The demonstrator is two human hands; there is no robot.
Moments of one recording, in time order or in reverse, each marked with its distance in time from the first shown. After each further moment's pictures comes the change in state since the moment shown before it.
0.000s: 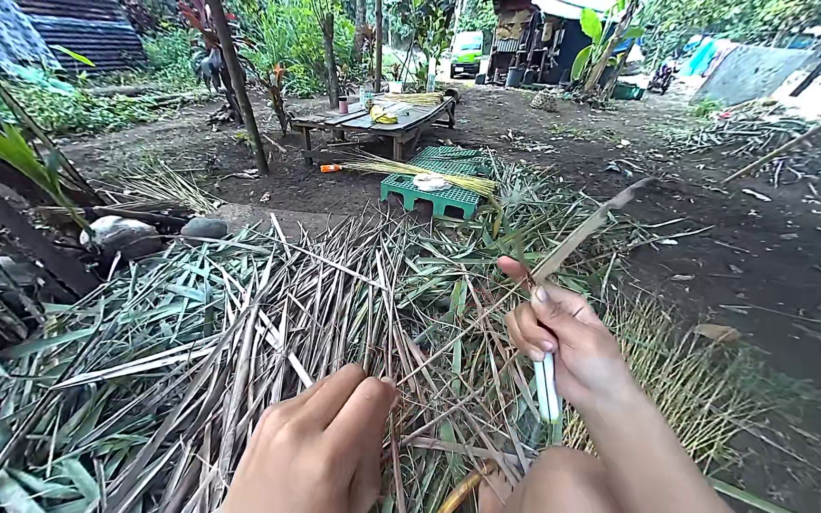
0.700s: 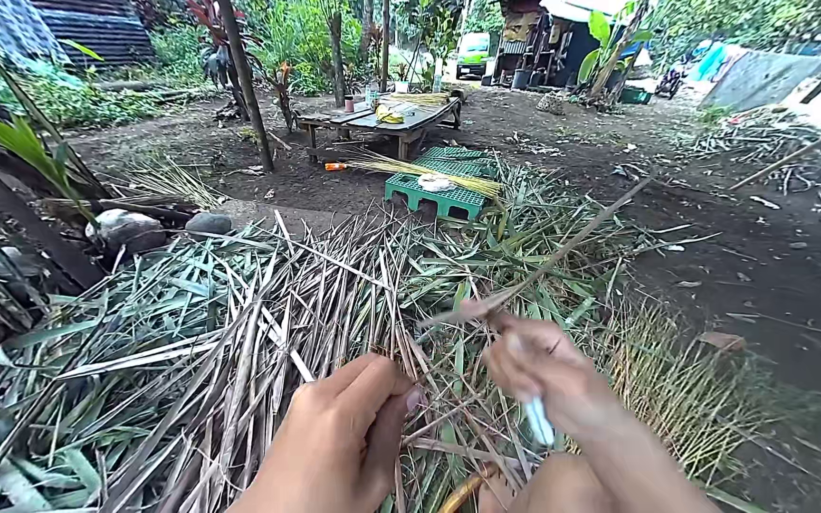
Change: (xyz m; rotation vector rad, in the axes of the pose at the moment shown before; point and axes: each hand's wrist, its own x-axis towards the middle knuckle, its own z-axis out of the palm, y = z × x) left_hand 0.003 -0.005 0.014 -0.336 0.007 -0.120; right_hand -0.012 0.010 0.017 -0.059 -0.324 -0.005
